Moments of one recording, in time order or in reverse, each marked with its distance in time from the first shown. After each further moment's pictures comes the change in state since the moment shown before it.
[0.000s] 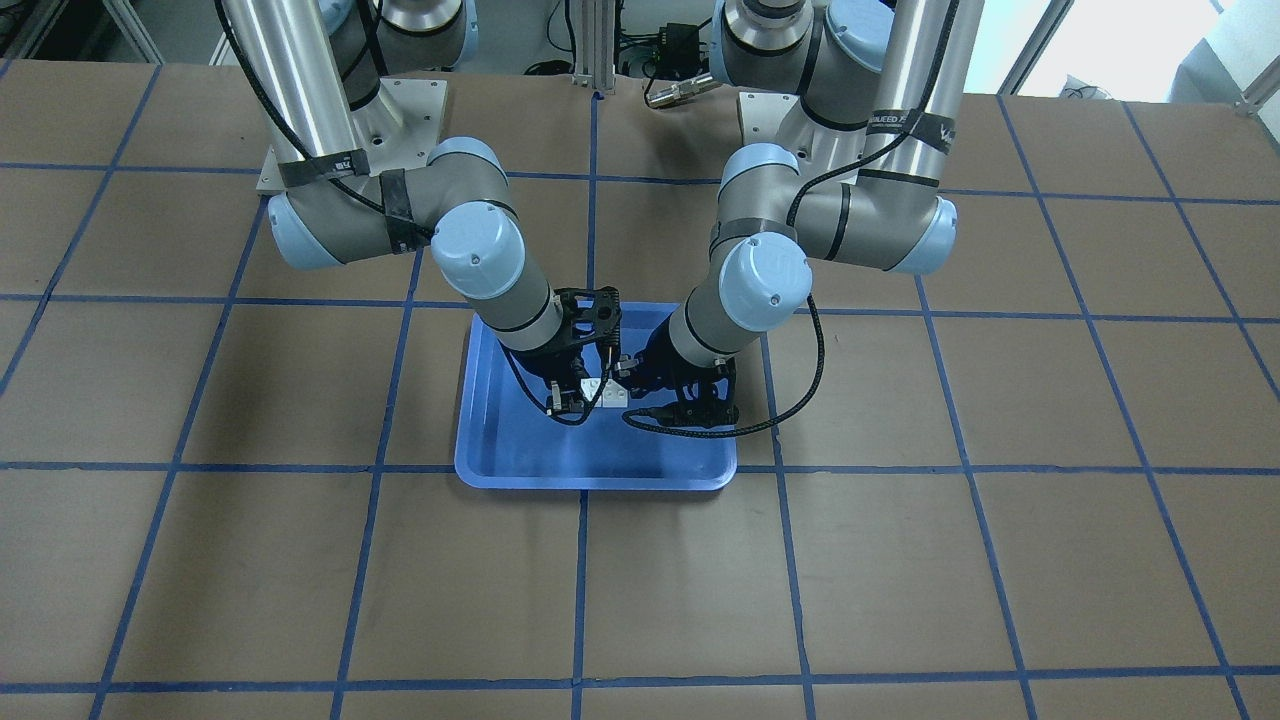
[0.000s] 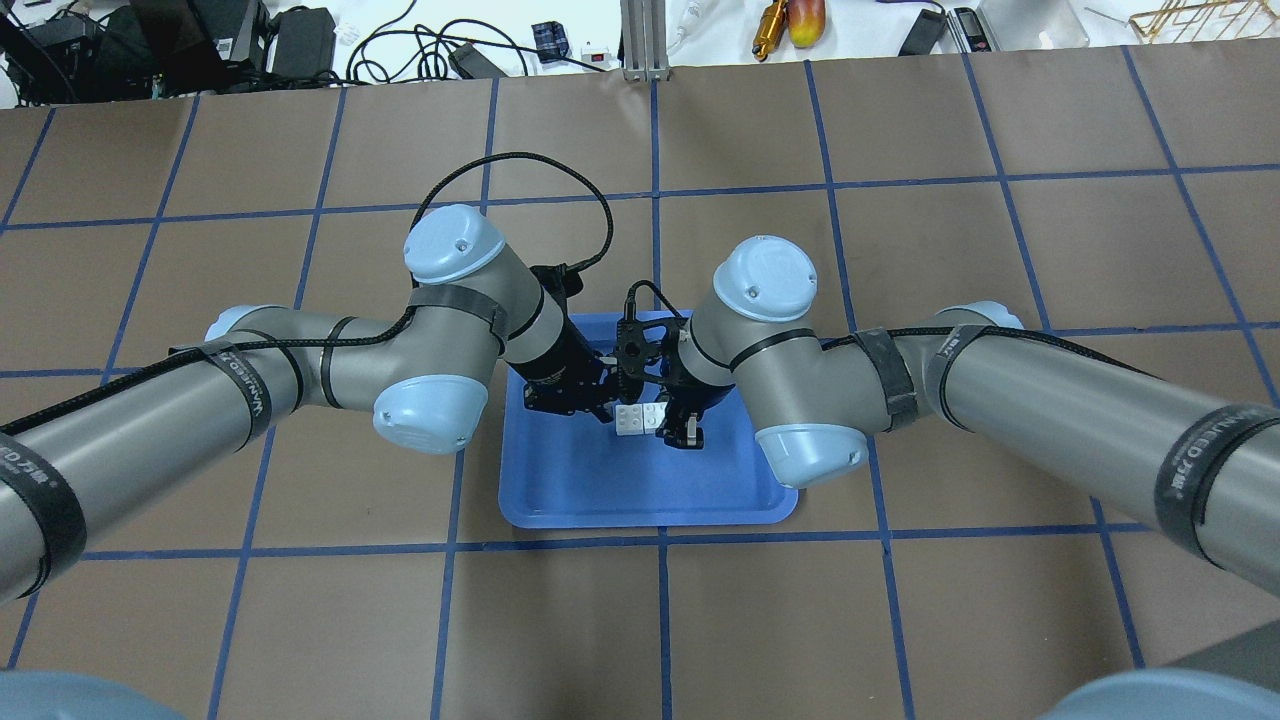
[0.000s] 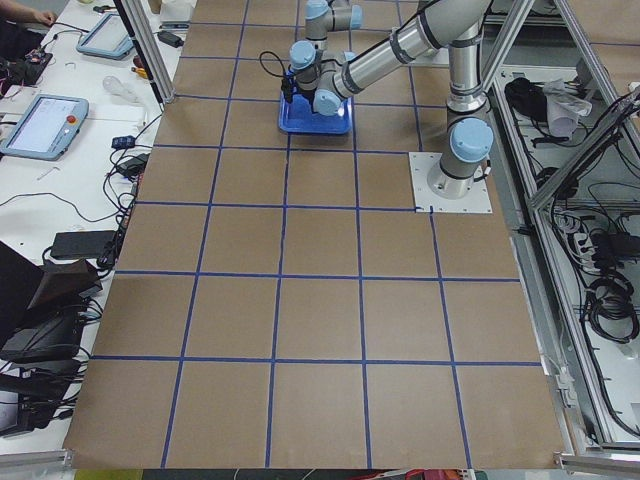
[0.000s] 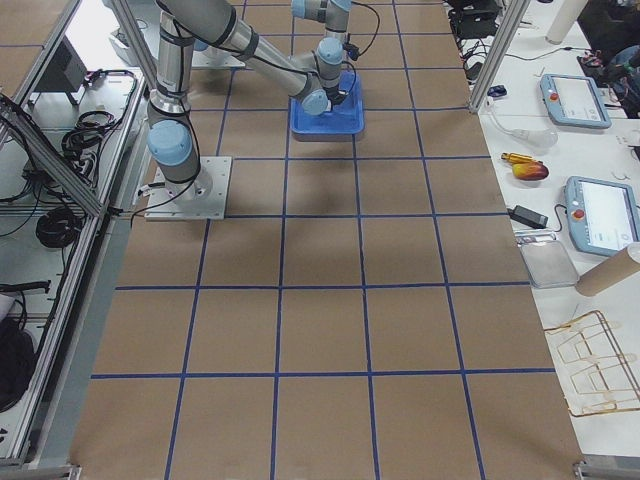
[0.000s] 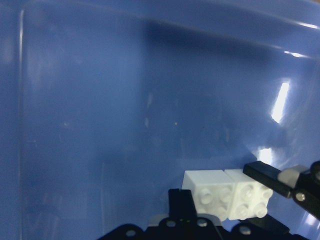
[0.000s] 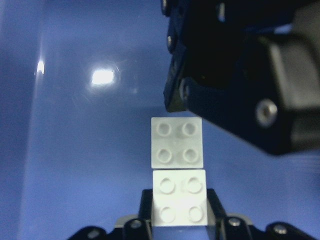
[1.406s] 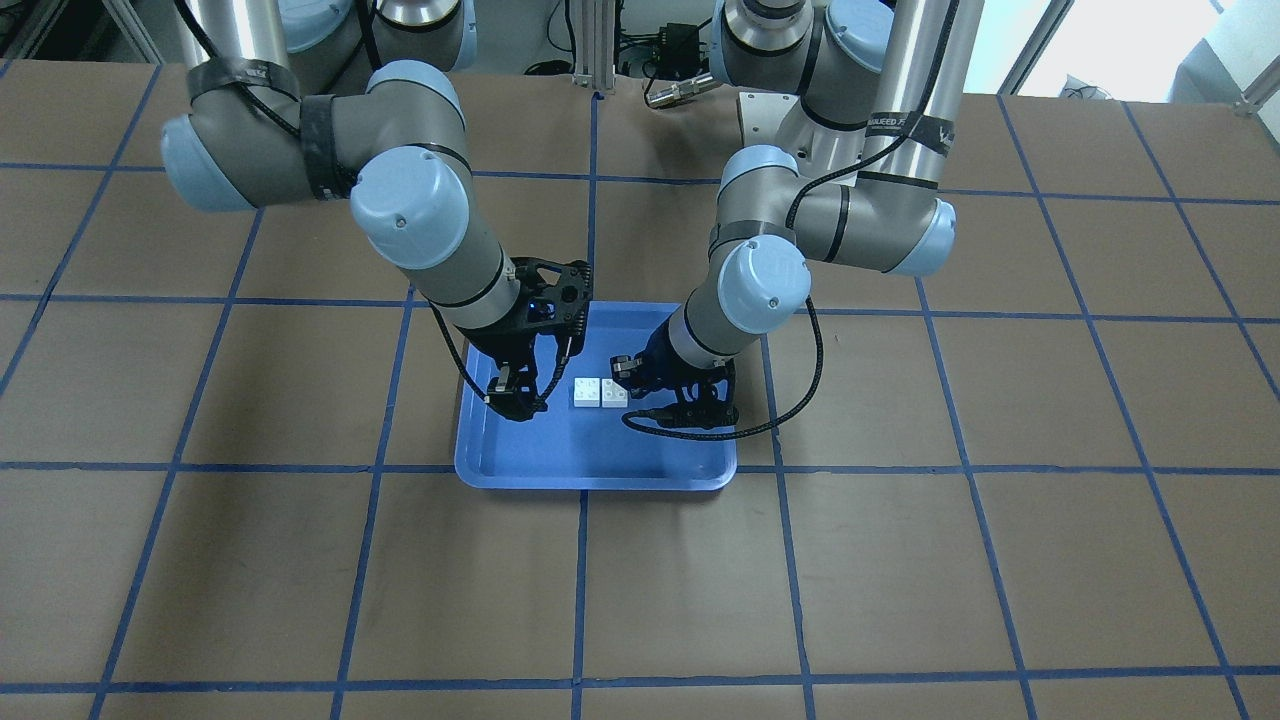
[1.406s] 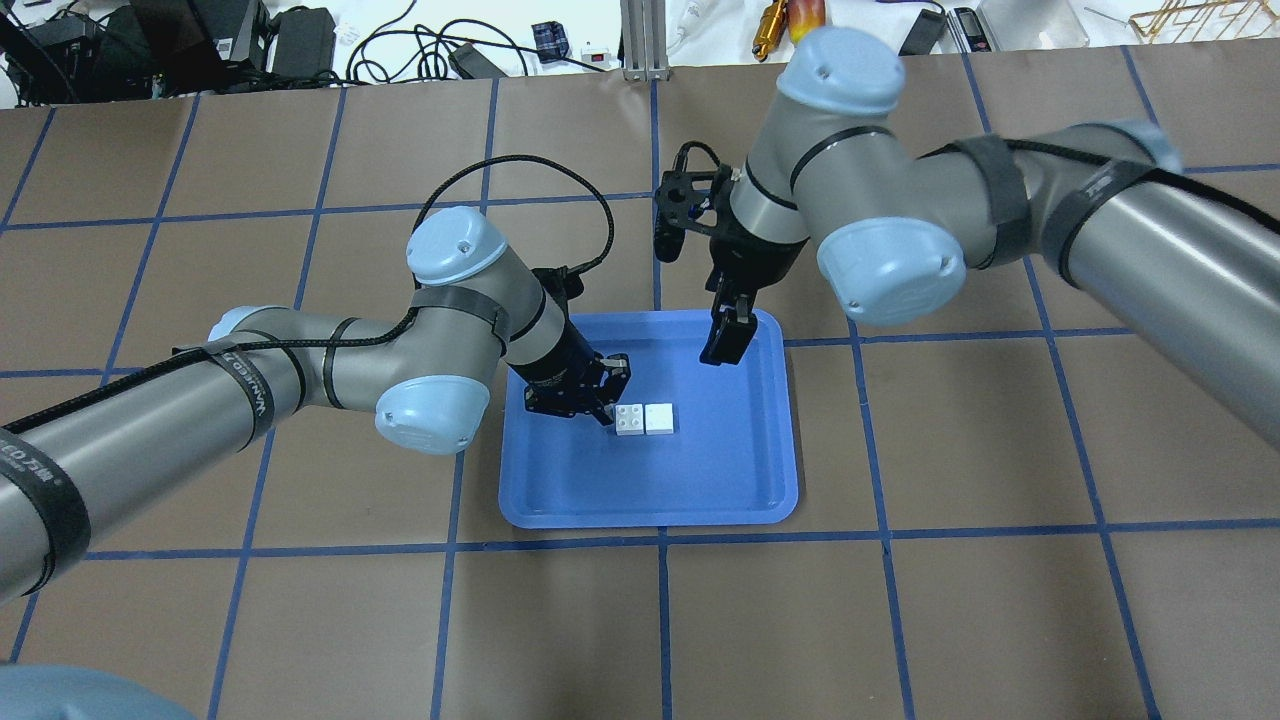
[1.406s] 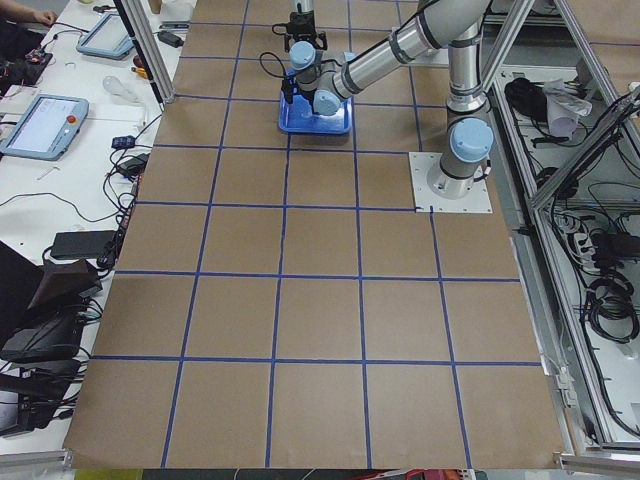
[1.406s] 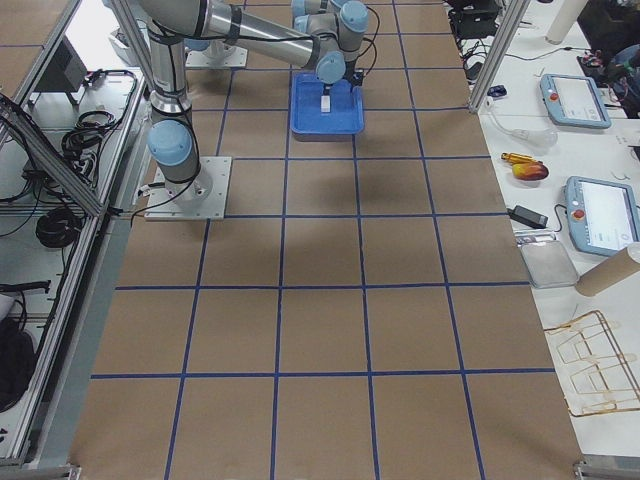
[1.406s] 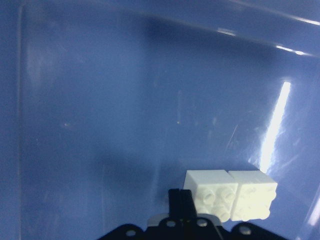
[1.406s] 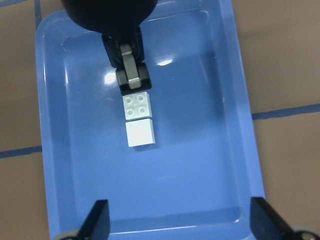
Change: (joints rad) left arm -0.003 -0.006 0.000 -0.002 0.002 -0.009; right arm -0.135 -0.158 -0.346 0.642 -0.008 0.036
